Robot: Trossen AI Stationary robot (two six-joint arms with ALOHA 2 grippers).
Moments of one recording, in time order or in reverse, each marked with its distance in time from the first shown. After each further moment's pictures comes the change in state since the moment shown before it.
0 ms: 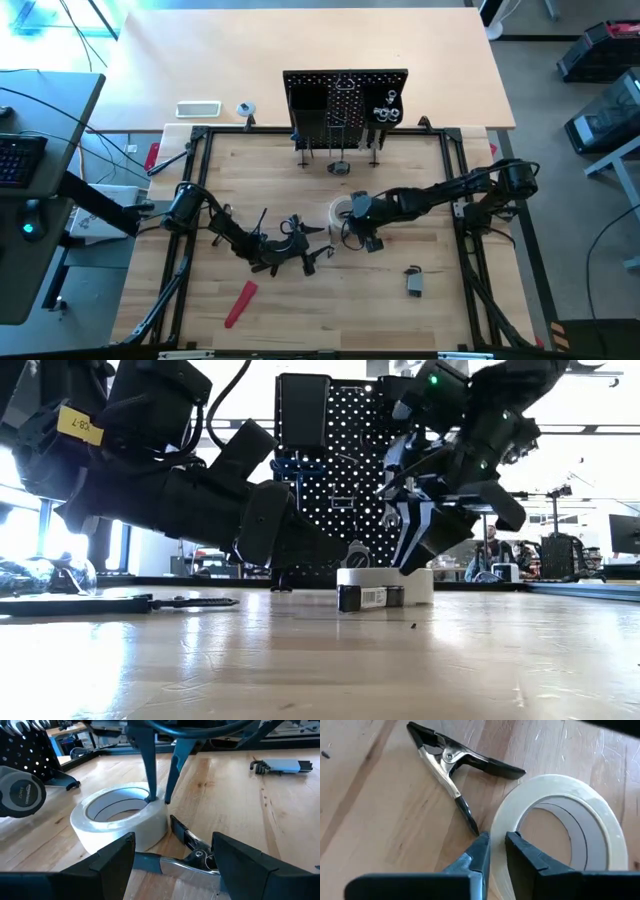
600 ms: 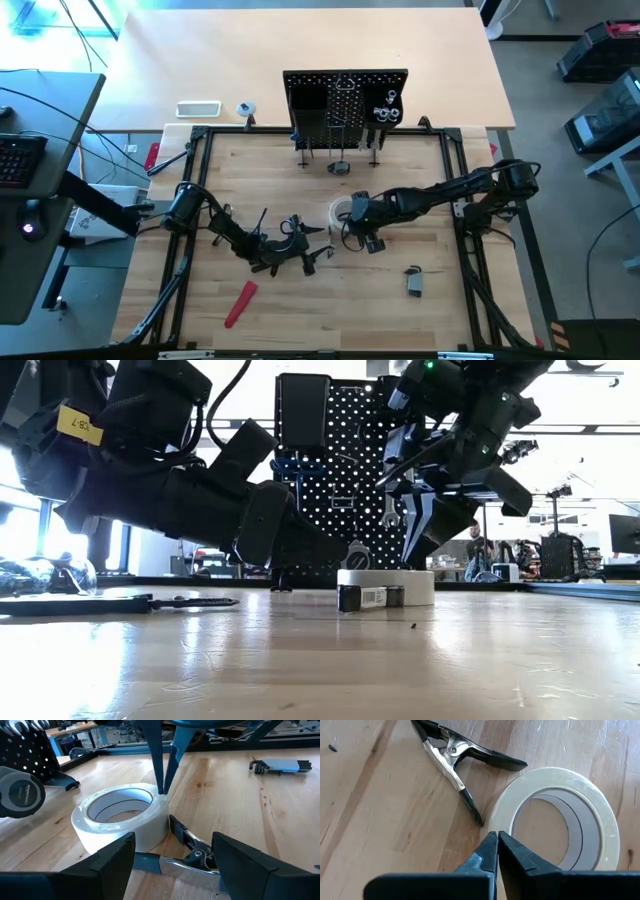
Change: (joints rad) left arm 0.000 0.000 0.000 0.000 0.003 0.002; right arm 0.022 -0.003 0.073 -0.151 0.038 0.026
